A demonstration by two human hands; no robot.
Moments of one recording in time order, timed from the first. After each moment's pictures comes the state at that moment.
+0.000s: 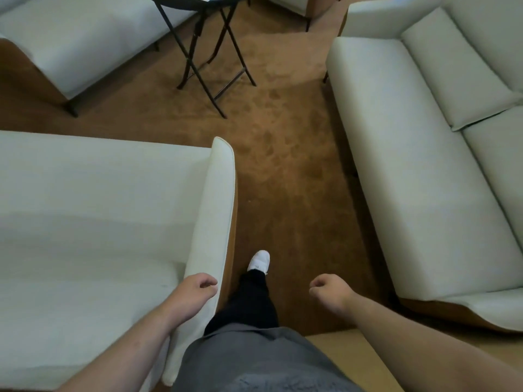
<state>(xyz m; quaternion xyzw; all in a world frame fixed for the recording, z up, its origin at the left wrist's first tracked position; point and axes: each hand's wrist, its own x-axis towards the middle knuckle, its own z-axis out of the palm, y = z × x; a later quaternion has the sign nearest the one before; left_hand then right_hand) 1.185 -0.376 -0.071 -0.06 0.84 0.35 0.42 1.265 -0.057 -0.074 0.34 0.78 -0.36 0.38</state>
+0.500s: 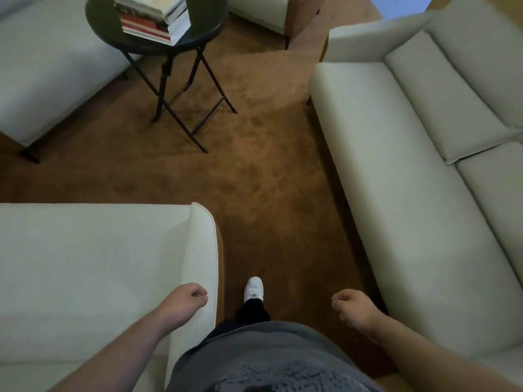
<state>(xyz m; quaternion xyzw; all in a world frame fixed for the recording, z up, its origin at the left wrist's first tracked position) 0.925 -0.293 -0.074 -0.03 0.83 0.30 0.46 1.068 0.069 -0.060 0.44 0.73 -0.39 0.35</state>
